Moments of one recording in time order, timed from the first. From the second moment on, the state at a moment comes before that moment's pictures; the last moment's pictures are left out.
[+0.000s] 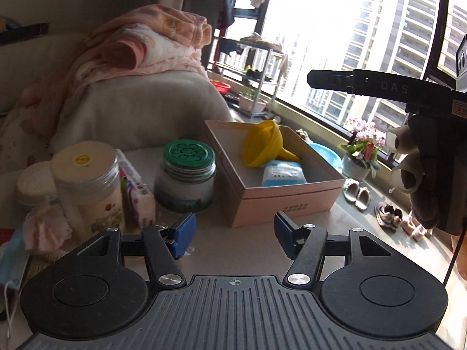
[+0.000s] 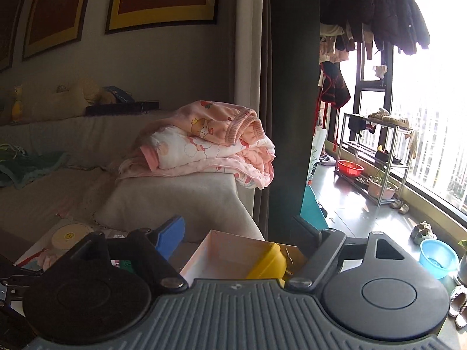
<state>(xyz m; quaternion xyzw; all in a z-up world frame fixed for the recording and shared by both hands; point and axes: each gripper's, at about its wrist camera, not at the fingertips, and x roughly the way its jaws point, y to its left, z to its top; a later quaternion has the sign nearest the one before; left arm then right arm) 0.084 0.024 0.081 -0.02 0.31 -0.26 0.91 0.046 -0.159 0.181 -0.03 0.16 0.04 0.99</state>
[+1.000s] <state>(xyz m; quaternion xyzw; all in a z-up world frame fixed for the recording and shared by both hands) 0.152 0.238 0.018 -0.21 0.37 -0.12 0.90 0.056 0.042 0.058 -0.10 0.35 0.27 0.89</state>
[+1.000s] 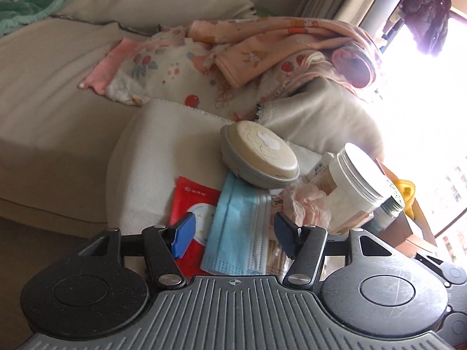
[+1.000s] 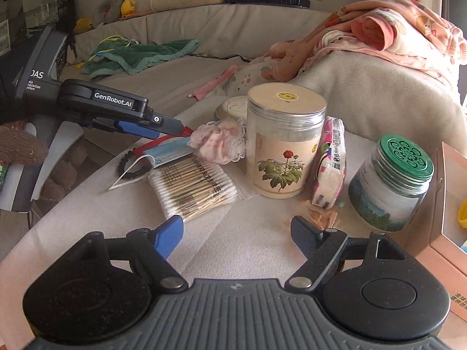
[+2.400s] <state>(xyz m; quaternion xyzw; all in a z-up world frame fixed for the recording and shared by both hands) 0.098 0.219 0.021 0.01 0.40 -0.08 0.91 0.053 0.052 0.042 -0.13 0.30 0.30 0.90</state>
